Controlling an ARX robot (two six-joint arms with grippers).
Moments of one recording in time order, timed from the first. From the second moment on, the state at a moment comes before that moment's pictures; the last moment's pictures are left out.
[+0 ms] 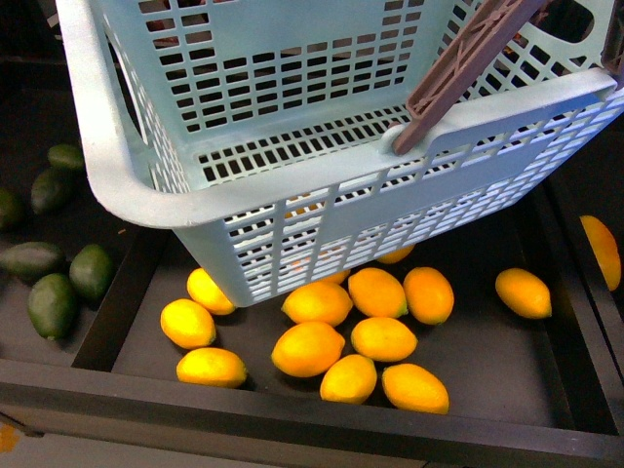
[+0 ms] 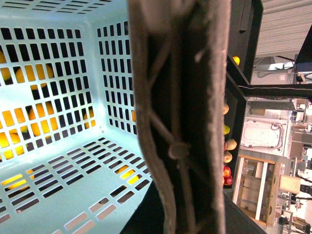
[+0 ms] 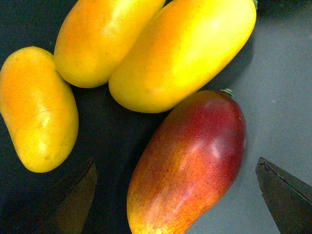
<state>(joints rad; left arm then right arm) -0.47 1.89 1.74 -0.41 0.21 -1.02 -0.56 2.68 1.44 0.34 0.18 0.84</state>
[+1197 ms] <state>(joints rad) -0.47 1.89 1.74 -0.41 0.21 -1.02 -0.49 2.91 1.81 0.17 0.19 0.86</state>
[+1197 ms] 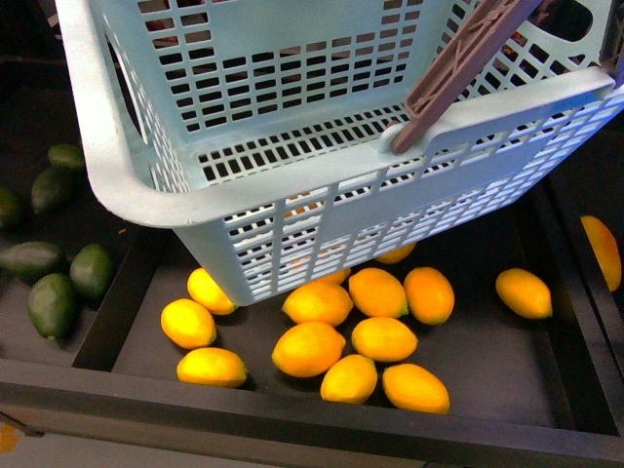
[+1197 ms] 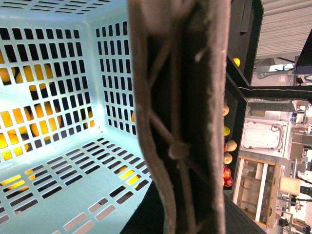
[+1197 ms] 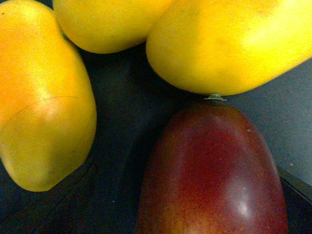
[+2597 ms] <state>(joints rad) -0.47 1.89 1.74 -0.41 0.21 -1.02 -0.52 2.56 1.42 0.40 -0.01 0.64</state>
